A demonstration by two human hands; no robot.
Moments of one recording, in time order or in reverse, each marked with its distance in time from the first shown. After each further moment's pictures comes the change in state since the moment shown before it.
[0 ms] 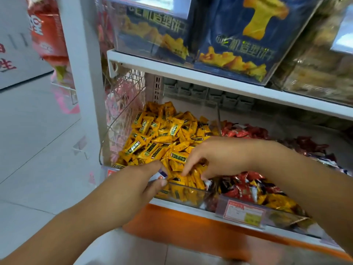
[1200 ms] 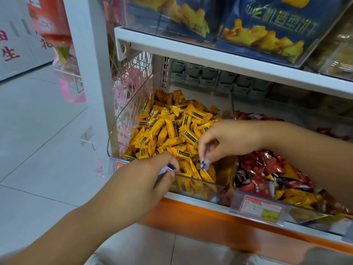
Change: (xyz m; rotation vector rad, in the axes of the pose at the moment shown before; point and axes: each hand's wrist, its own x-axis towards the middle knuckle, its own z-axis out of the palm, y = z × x) left_hand -0.004 -0.003 0.002 -0.057 0.079 0.034; right_hand 0.027 0.019 -0.006 0.167 0.016 -0.047
